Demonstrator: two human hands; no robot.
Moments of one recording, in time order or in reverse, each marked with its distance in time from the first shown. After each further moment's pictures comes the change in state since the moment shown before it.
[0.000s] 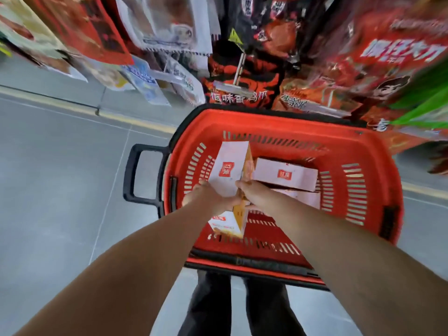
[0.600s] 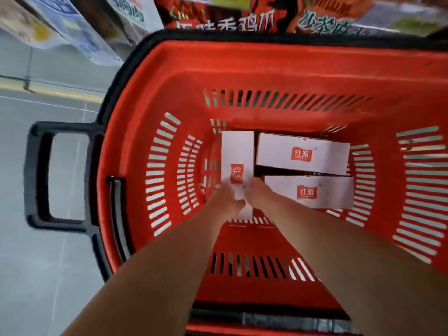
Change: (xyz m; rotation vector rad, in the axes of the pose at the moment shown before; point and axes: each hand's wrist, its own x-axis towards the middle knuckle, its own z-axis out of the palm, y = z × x) left_hand 0.170 0.028 0.138 -0.178 -0.126 0.220; right_hand 0.196 0.099 0.019 -0.247 0.106 -0.018
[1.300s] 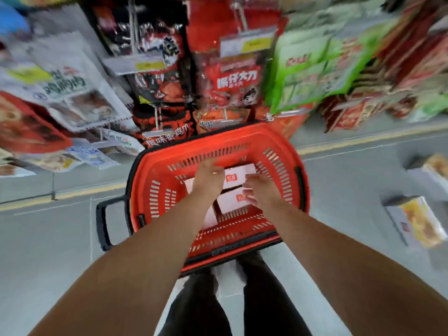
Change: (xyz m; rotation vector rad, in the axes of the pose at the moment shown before) left_hand -0.295 0.167 -0.096 -0.372 0.259 0.424; right_hand -0.354 -0.006 -0.140 1.075 0.378 -0.104
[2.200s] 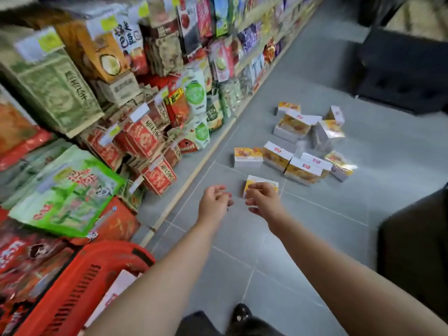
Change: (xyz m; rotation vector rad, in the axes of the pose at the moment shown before) left_hand -0.345 0.181 0.355 0.074 -0.758 0.456; right_hand -0.275 0.050 -0.444 0.556 0.674 -0.382
